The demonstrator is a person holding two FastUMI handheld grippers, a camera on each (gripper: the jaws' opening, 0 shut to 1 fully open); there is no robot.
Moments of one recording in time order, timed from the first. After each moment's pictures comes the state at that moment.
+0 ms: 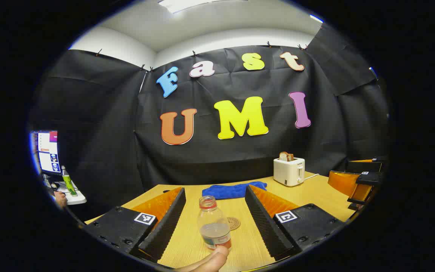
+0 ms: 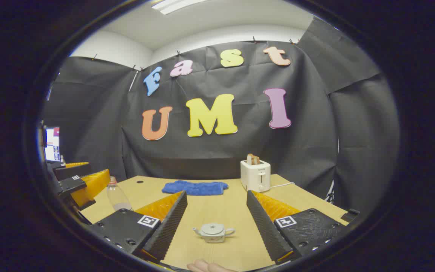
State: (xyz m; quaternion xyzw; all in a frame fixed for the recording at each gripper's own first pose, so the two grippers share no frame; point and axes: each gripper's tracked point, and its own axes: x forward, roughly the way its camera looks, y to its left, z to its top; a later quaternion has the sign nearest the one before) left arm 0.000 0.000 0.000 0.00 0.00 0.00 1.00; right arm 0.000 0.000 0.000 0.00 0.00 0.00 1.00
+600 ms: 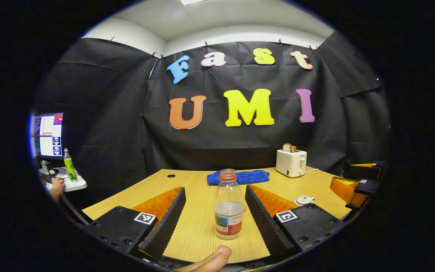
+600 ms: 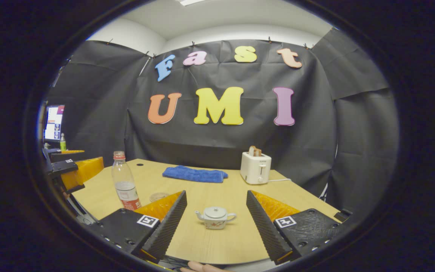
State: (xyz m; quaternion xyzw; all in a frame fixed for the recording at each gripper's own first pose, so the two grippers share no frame) left arm -0.021 0.031 -0.037 -0.04 0.04 0.01 1.00; right arm -0.018 0.012 -0.036 -0.04 0.03 0.01 1.00
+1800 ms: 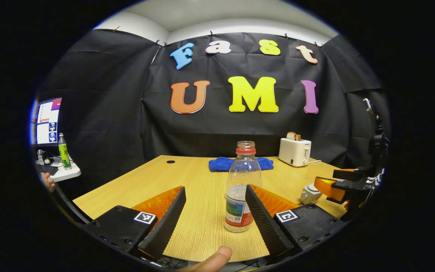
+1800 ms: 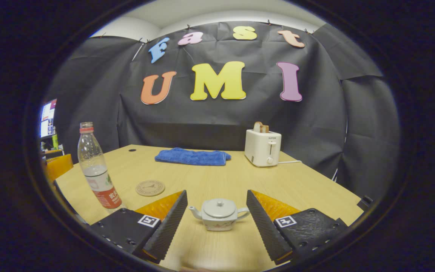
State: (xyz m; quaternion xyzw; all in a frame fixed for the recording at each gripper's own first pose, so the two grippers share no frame) left arm -0.007 0.040 -0.096 -0.06 0.08 0.00 1.00; right arm 0.080 0.011 -0.111 -0.03 0.09 0.00 0.99
